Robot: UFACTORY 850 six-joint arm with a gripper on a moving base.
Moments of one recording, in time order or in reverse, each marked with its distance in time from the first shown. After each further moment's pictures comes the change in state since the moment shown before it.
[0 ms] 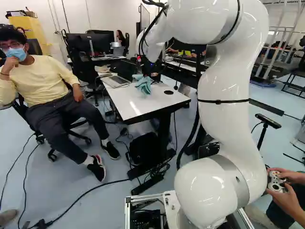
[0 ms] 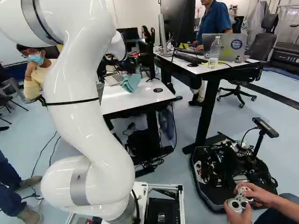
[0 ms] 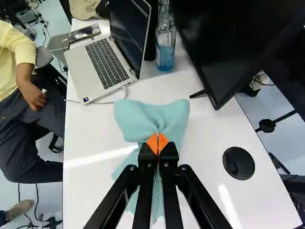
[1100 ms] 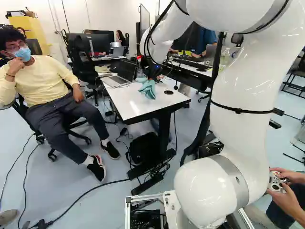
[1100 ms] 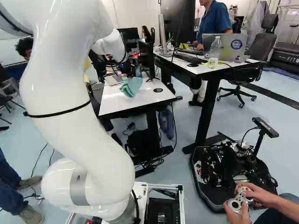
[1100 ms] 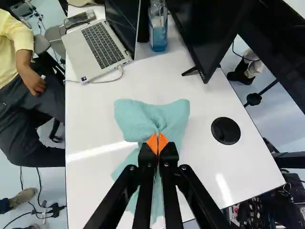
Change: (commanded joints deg) arm -1.2 9.8 11.7 0.0 0.0 0.0
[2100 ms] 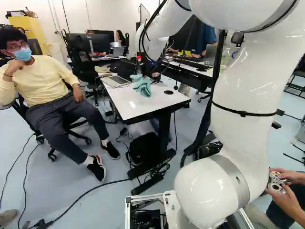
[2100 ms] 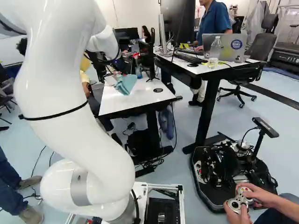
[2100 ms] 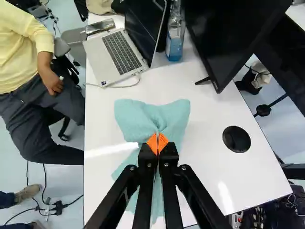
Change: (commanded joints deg) arm 4.1 2.3 -0.1 0.0 0.0 0.0
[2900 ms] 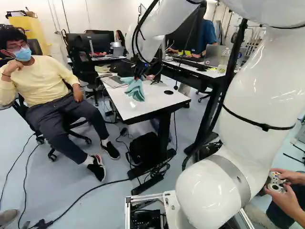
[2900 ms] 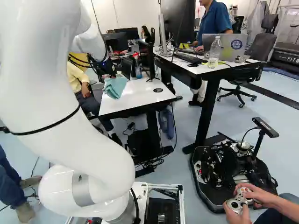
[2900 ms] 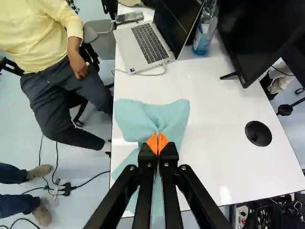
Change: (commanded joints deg) arm 6.0 7.9 8.3 0.0 0.0 0.0
